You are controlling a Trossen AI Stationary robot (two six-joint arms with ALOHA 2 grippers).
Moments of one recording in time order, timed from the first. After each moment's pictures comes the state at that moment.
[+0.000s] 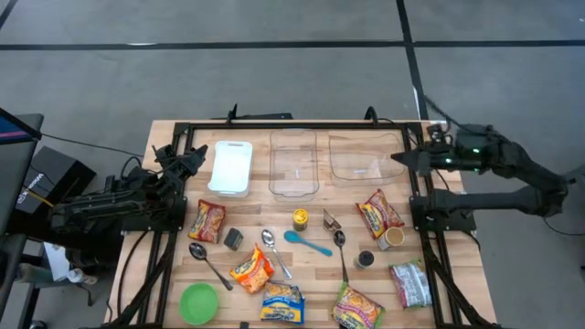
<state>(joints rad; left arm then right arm) 0.28 0.26 0.01 0.84 -0.24 -0.77 -0.20 0.60 1.05 -0.86 0.07 0.83</state>
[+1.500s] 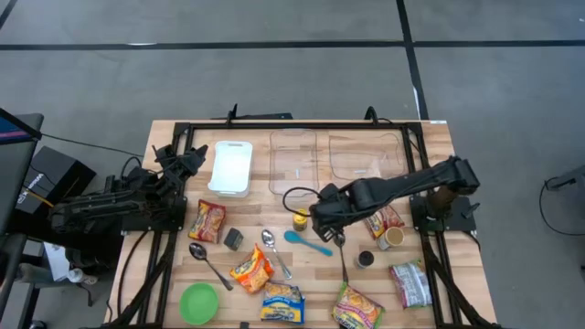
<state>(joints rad) 0.28 0.26 0.01 0.84 -0.24 -0.77 0.26 1.77 1.68 -1.34 0.18 1.09</state>
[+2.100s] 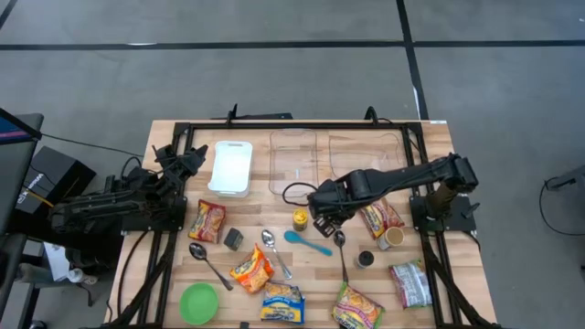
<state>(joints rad) 0.28 0.26 0.01 0.84 -0.24 -0.77 0.19 1.77 1.68 -1.36 0.09 0.97</state>
